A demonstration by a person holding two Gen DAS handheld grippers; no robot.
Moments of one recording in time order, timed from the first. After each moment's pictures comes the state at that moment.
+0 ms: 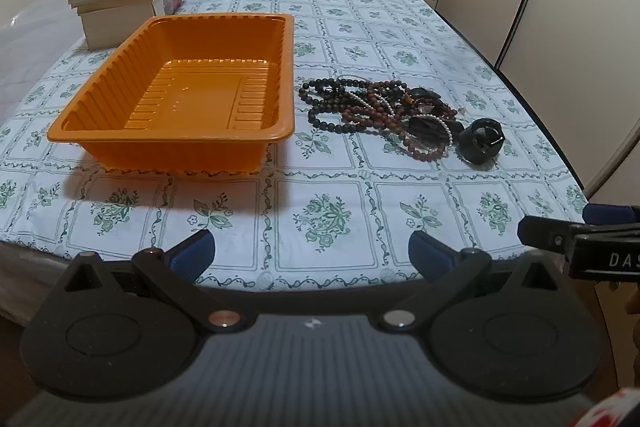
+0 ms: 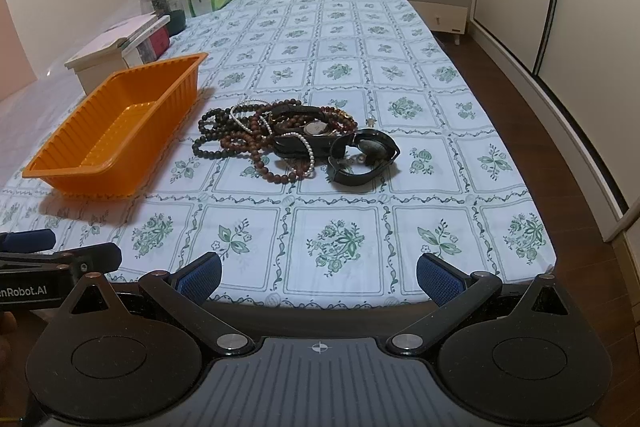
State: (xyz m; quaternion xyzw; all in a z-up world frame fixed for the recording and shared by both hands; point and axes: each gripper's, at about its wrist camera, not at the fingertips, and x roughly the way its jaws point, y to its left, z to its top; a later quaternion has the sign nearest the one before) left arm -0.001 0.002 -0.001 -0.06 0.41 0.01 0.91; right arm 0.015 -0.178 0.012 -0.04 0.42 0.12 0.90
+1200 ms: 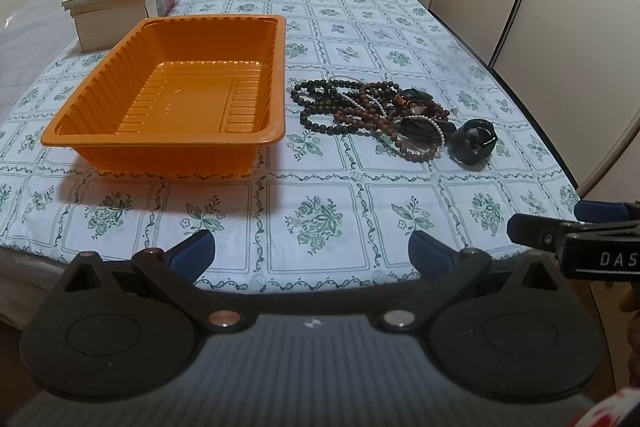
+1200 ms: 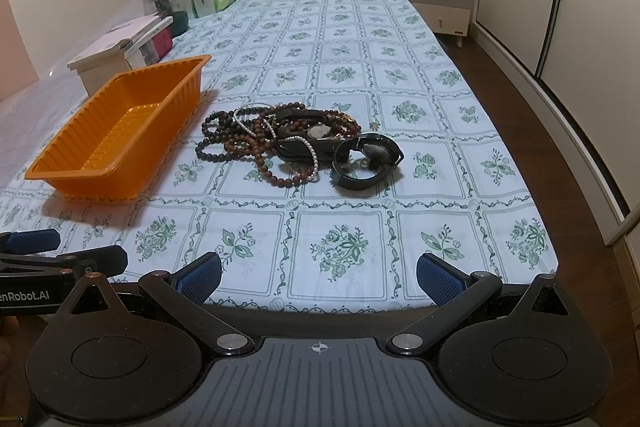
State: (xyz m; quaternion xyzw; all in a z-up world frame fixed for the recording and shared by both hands) left arm 0.000 -0.003 0.001 -0.06 0.41 0.01 0.91; right arm 0.017 -0.175 0.014 -0.04 0.42 0.12 0.90
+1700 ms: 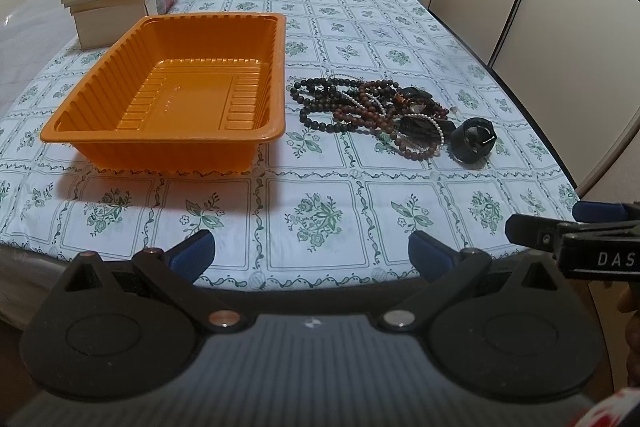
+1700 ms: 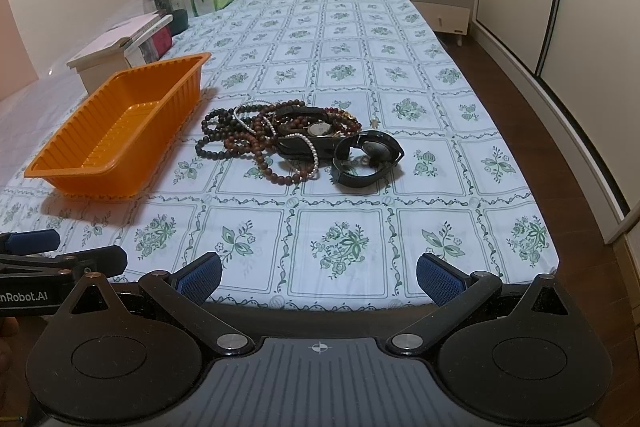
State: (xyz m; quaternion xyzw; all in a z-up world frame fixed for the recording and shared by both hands) left arm -0.001 -0.002 -0.001 -0.06 0.41 0.01 0.91; right arm 0.016 -0.174 0.014 -0.04 0.42 0.12 0.90
